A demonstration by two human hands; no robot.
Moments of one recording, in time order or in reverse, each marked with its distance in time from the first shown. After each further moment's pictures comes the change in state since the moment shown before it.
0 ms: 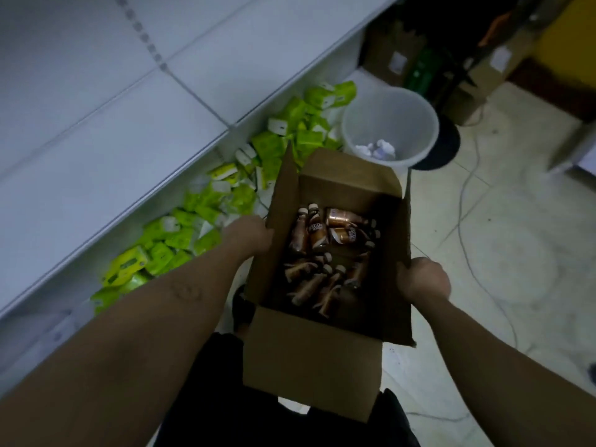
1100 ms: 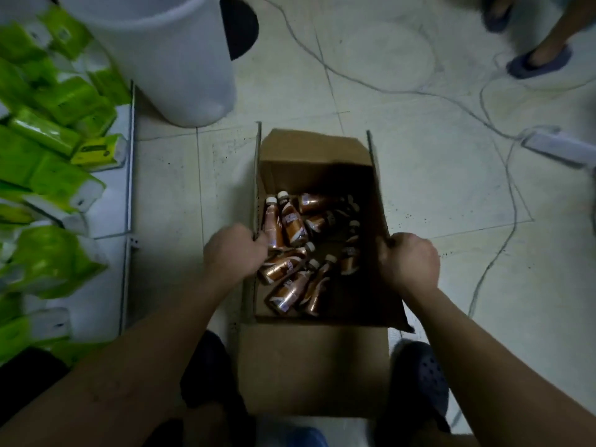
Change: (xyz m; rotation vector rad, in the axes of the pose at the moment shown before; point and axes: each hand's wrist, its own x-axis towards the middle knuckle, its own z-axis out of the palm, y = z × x) left_hand 0.220 -0.019 0.350 0.149 0.101 0.739; right_hand -0.020 0.051 0.451 0.320 0.443 0.675
